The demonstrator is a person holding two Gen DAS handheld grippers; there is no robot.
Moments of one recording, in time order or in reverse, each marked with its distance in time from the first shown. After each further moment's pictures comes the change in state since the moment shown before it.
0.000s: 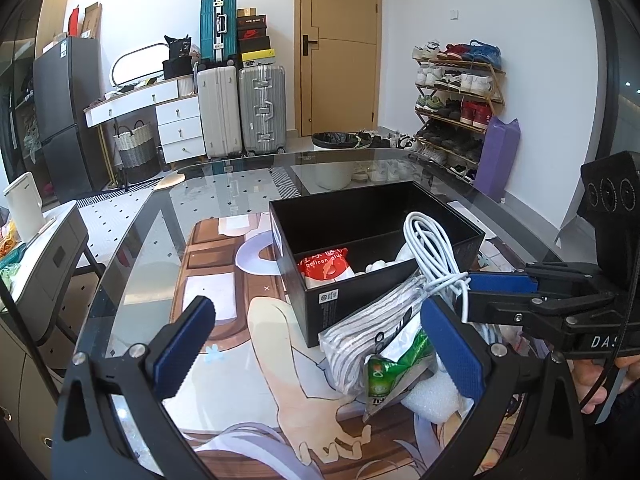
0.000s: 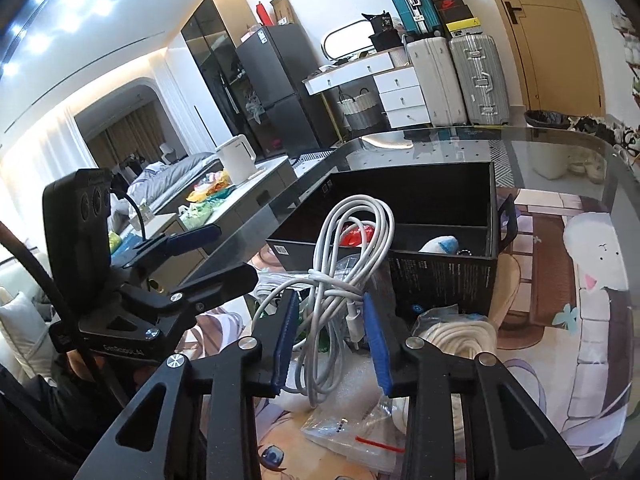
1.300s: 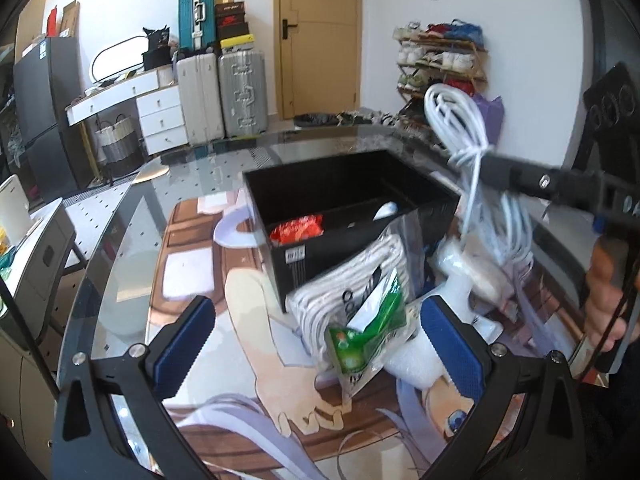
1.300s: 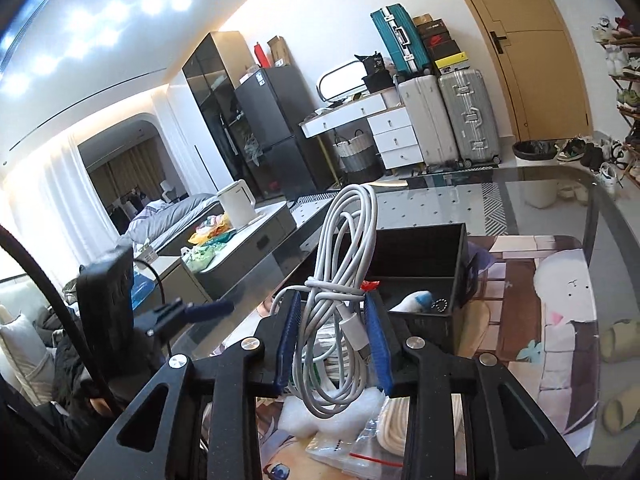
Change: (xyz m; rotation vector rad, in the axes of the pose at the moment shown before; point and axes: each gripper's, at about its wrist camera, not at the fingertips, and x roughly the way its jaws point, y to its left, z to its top) left arm -0.001 -0.015 -0.017 0.042 0.075 -0.045; right arm -0.050 -0.008 0.026 0.009 -0.165 -0.004
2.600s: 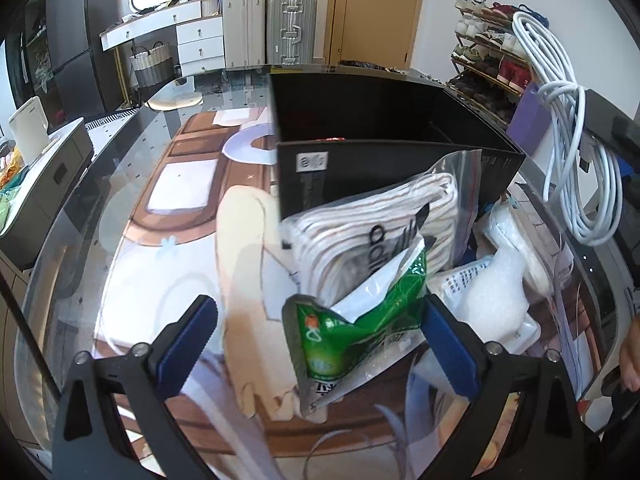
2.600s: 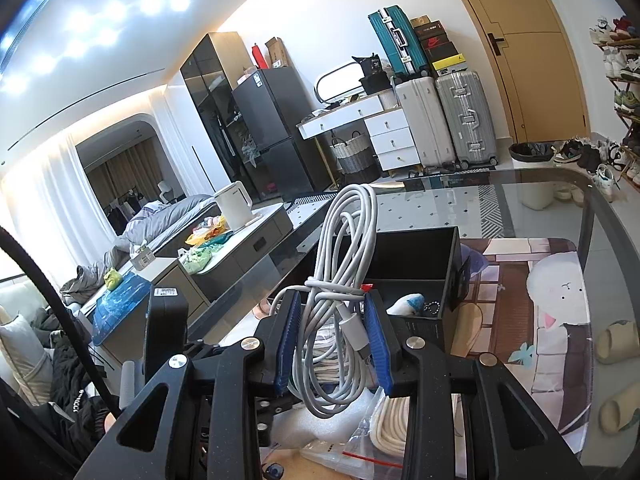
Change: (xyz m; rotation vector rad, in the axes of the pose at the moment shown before) left arm 0.045 0.001 -0.022 -0.187 0.185 0.086; right arm -0.006 0.001 0.003 -0.001 -0.003 -0.008
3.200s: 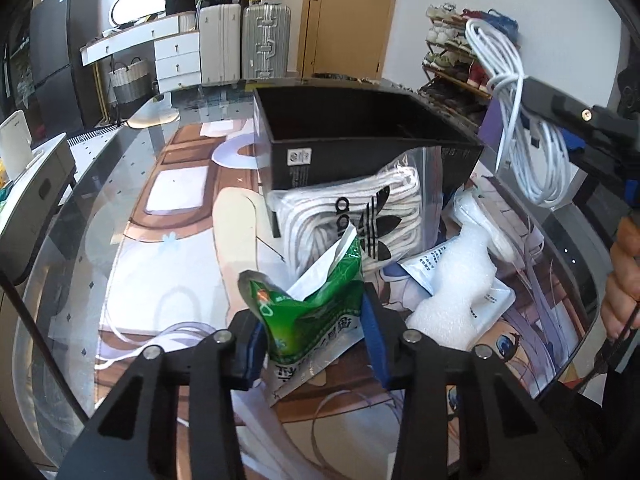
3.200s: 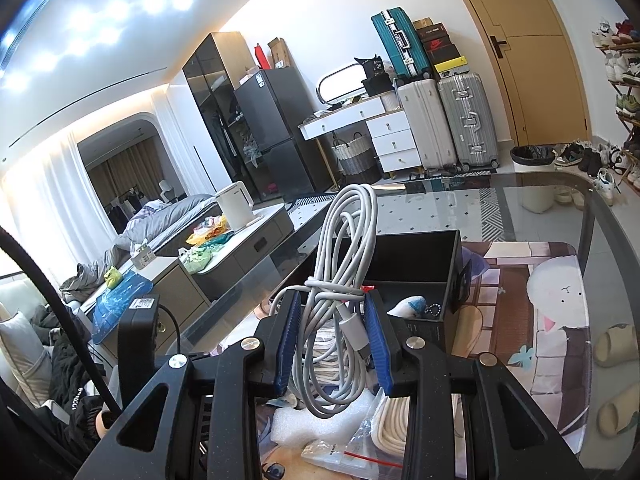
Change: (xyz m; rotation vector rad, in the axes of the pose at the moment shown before) left arm -0.022 0.006 -0.013 0.054 -0.058 -0.093; right arm 0.000 -0.001 0.002 -0.003 -0.005 -0.001
